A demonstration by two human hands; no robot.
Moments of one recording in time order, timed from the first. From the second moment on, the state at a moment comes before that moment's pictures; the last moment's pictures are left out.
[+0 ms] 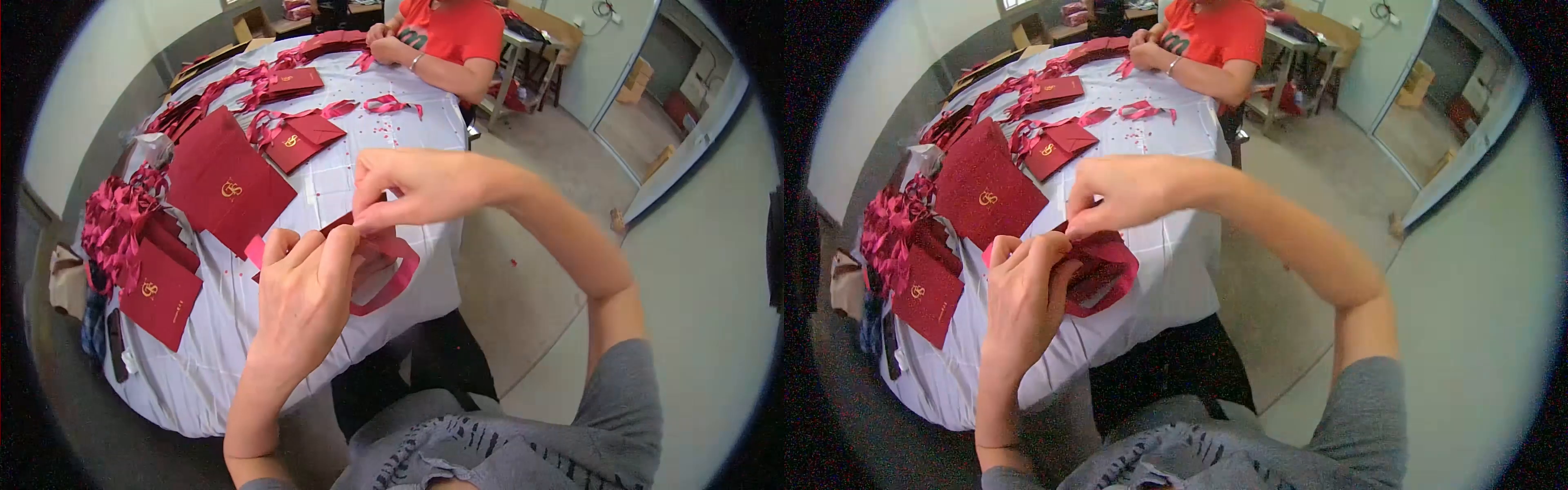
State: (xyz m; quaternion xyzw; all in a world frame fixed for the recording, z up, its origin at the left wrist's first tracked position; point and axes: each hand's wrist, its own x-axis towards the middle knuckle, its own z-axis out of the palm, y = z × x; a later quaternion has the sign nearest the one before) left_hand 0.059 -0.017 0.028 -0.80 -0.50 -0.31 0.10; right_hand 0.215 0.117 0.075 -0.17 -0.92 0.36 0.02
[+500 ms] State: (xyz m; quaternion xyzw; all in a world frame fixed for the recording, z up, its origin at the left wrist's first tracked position) left_hand 0.078 -0.019 0.029 -0.77 -0.53 -0.31 0.17; right_hand 0.186 0.117 0.089 -0.18 -0.95 0.23 -0.07
